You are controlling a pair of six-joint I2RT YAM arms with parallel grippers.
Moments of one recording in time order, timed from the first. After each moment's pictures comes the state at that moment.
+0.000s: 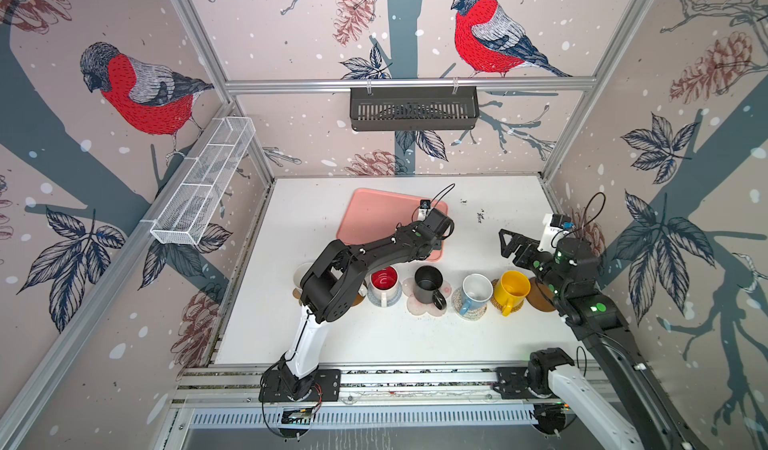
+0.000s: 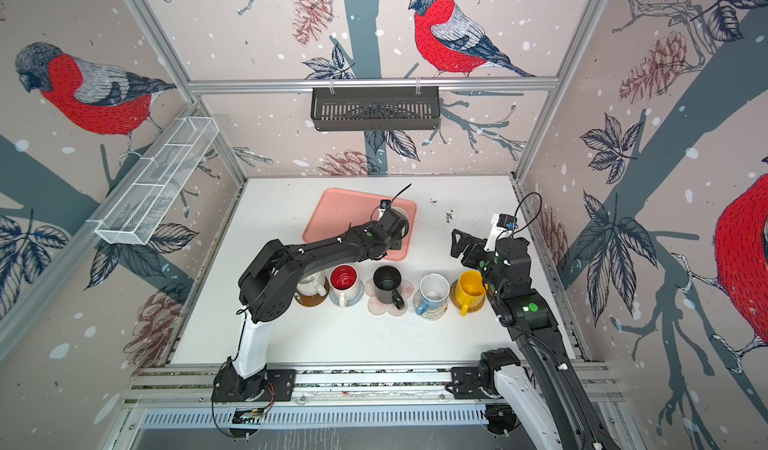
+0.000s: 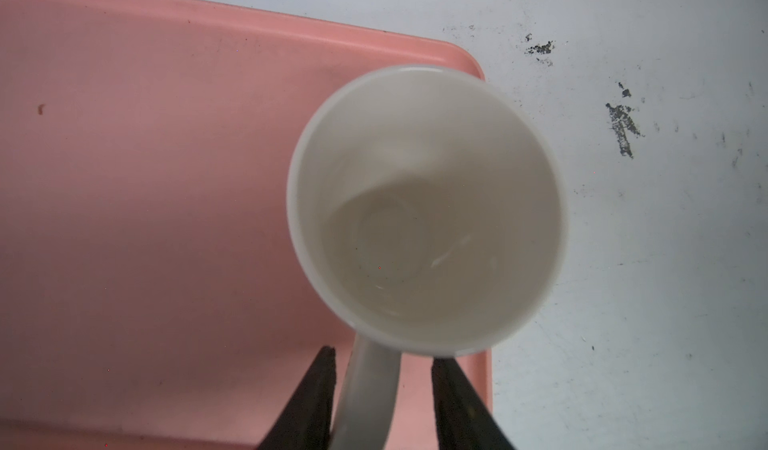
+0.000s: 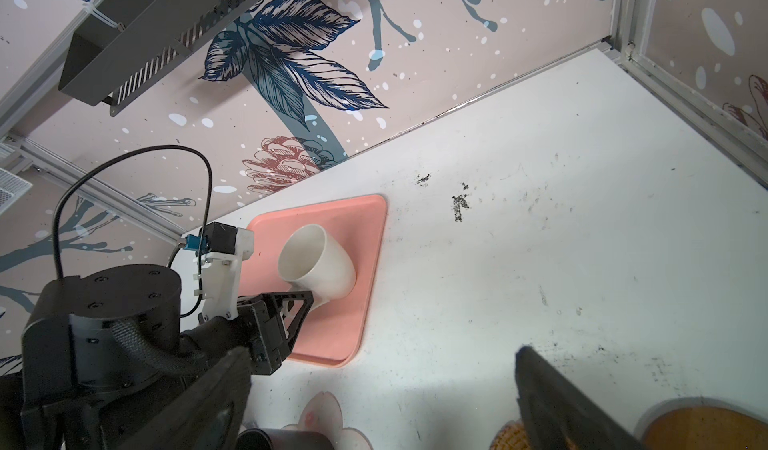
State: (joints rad) left arm -0.84 2.09 1.55 -0.34 -0.39 -0.59; right arm 0.20 0.68 0.69 -0.36 -0.06 0.49
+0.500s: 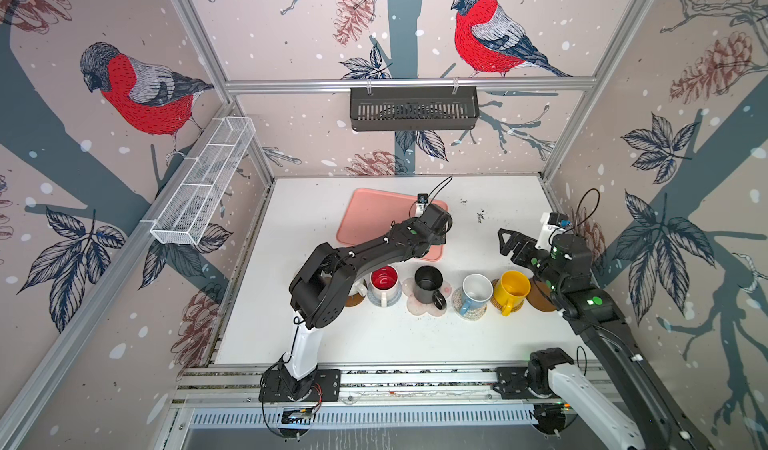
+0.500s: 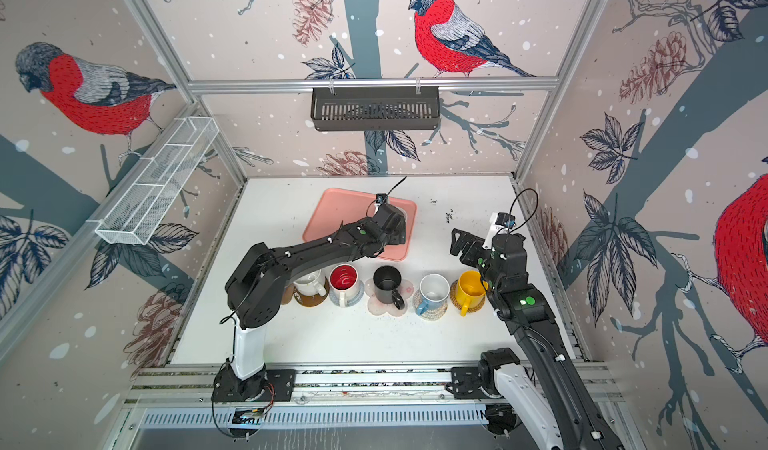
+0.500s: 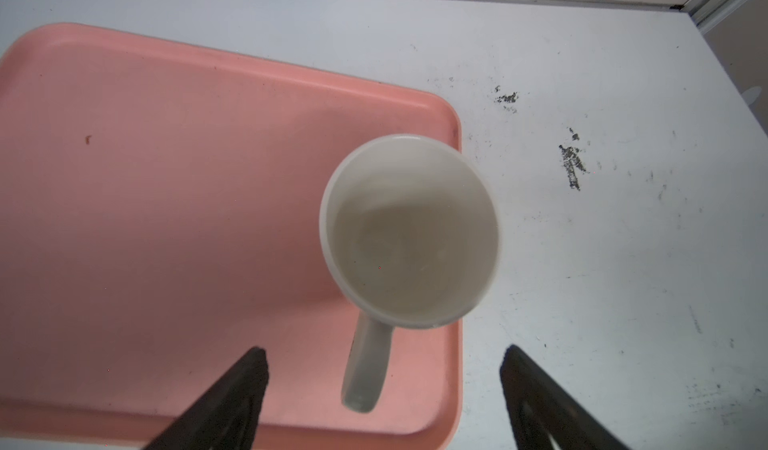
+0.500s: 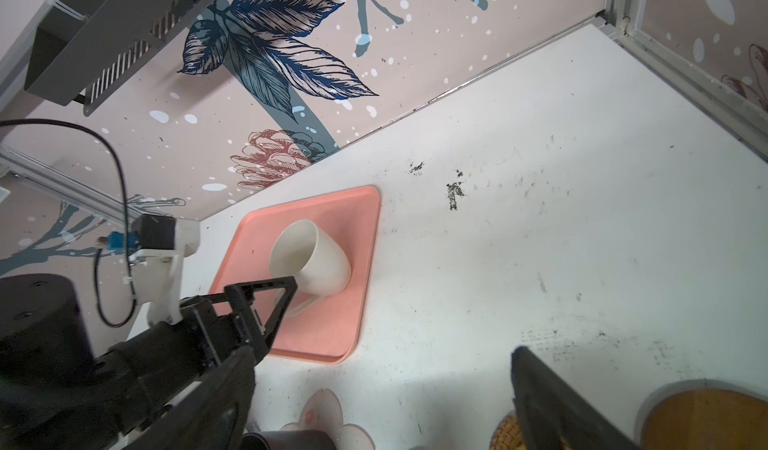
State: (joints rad) left arm -0.84 1.97 1.52 -0.33 -0.40 -0.60; right arm 0.21 0.73 0.71 -0.37 -0.03 0.53
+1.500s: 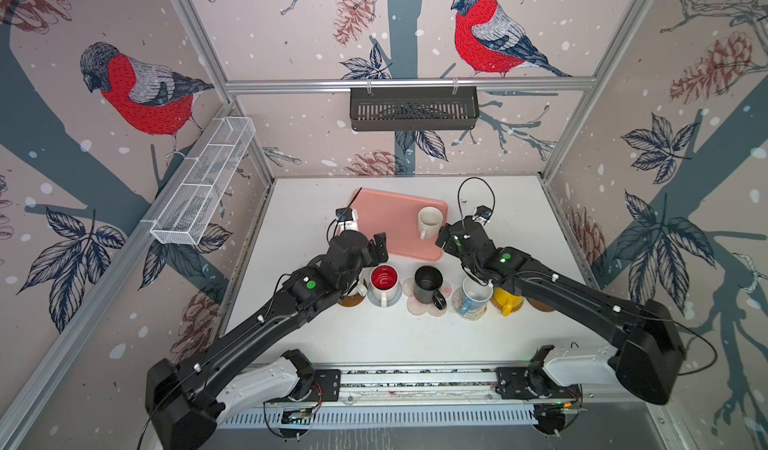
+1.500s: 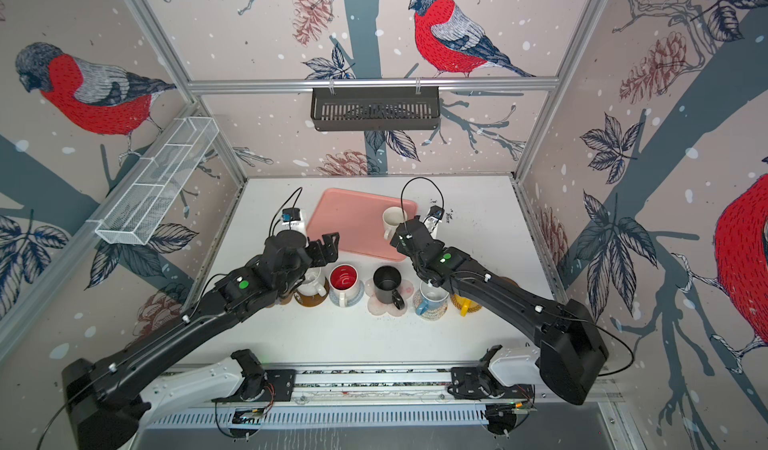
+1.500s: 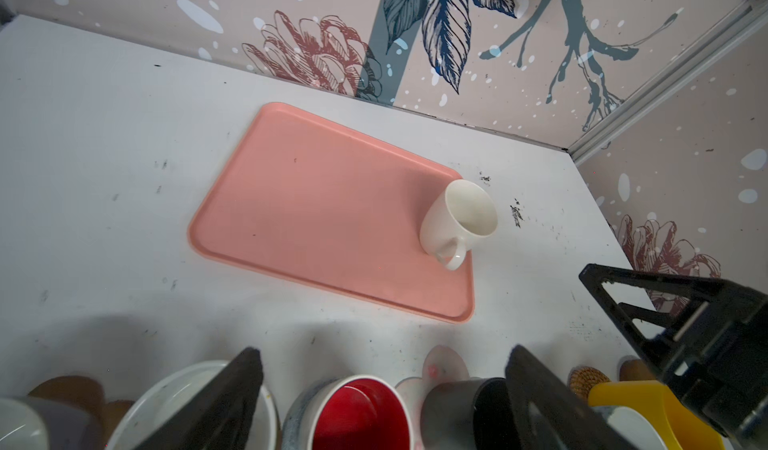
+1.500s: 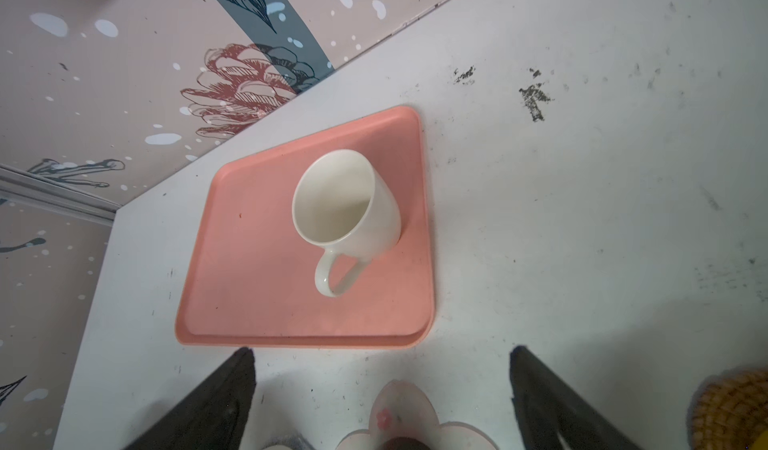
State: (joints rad) left arm -0.73 0.96 0.86 -0.40 -0.39 -0.62; right arm 0.77 1.38 1.00 -0.35 0.46 0.95
